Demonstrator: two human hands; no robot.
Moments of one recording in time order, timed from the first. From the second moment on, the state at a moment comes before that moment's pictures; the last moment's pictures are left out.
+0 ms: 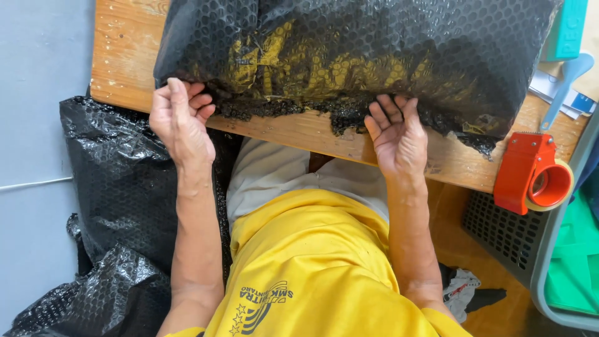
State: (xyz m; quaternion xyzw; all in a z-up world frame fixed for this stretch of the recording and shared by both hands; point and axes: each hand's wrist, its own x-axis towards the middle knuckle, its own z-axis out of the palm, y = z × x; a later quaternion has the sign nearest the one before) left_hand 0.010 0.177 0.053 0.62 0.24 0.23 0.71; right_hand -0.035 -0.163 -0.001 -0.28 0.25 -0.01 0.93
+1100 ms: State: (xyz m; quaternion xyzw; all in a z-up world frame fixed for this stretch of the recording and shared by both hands) left_hand 0.018 0.089 0.033 0.17 0.14 -0.07 0.97; right_hand -0.038 -0.144 -0.014 -0.14 0.23 -0.02 0.96
